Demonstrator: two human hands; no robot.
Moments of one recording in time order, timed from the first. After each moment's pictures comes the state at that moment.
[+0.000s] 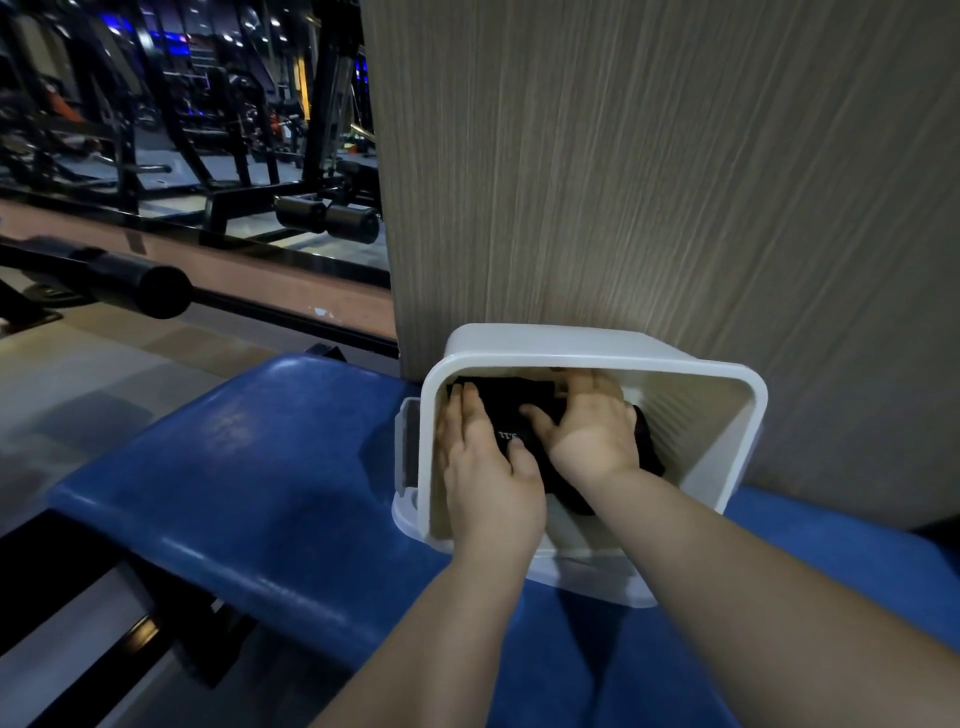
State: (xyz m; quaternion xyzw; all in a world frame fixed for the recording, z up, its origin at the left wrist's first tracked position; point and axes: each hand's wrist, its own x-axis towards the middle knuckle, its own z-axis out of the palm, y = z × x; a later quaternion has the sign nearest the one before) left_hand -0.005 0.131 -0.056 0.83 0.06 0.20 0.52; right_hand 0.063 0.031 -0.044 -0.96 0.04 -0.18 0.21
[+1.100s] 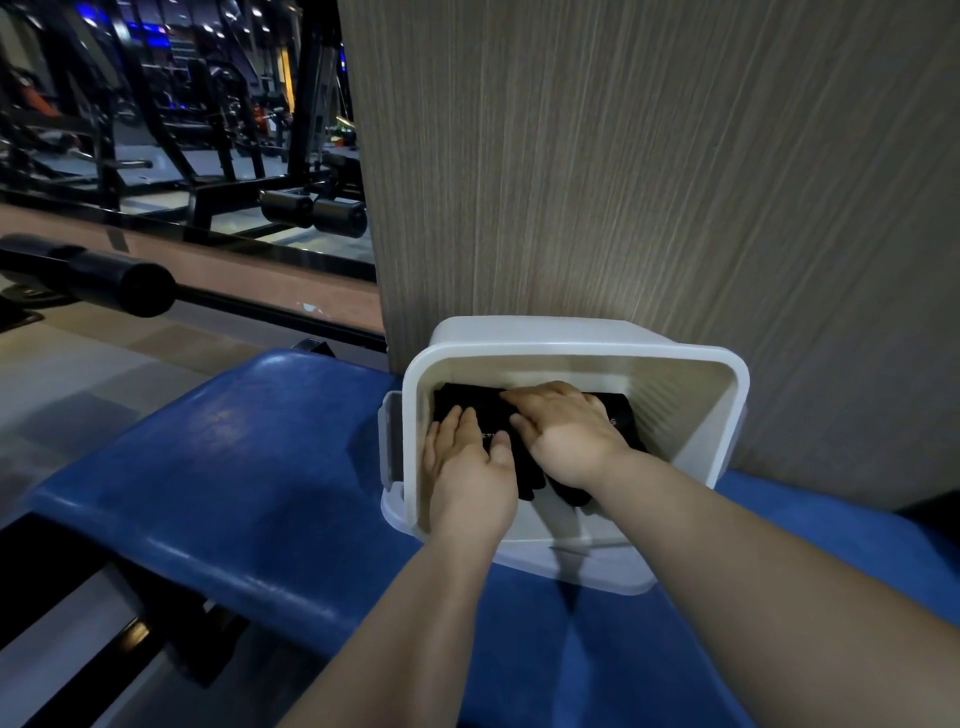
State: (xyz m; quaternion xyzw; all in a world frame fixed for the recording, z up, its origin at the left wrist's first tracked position) left_hand 0.013 0.141 -0.072 0.87 0.06 0.06 0.49; right_hand 0.067 0.020 -0.048 -0.98 -0.15 -0.05 0.10
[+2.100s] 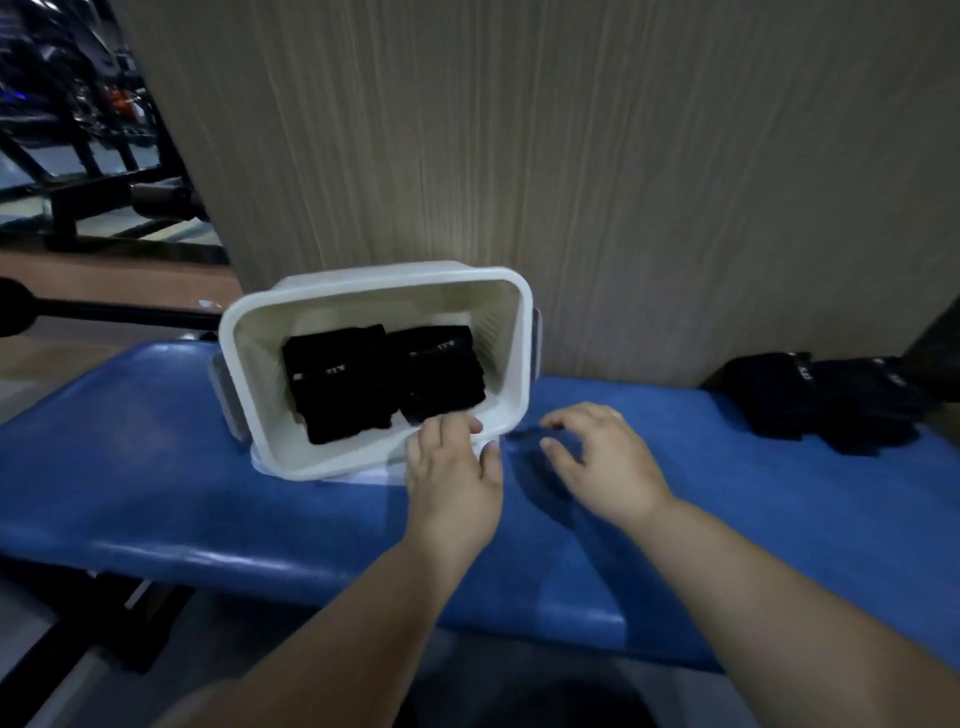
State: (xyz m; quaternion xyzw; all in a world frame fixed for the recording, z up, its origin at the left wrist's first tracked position) left_hand -0.085 0.035 -0.092 0.91 -0.08 0.12 0.39; right_hand -0.092 -0.137 -0.091 -0.96 -0.02 -0.17 0.23
